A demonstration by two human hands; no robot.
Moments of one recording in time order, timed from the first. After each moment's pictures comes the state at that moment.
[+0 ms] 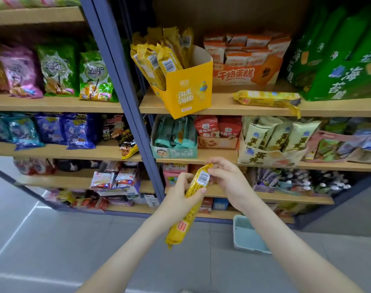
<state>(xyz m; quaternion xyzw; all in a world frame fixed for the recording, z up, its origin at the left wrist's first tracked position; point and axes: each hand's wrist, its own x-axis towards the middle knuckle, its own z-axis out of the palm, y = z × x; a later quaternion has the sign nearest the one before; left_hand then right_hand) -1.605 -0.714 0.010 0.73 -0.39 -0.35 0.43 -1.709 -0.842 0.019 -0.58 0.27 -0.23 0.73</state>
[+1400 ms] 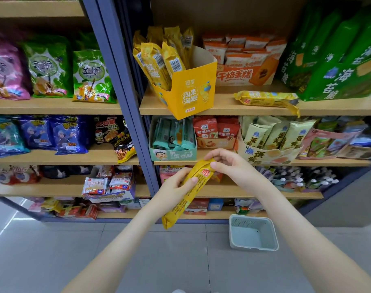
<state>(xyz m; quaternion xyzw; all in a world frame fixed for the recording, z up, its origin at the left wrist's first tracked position) -1.544 -0.717 -0.006 0.66 -0.45 -0.39 0.45 -1.693 -0.859 0.029 -0.74 0.23 -0.17 0.61</state>
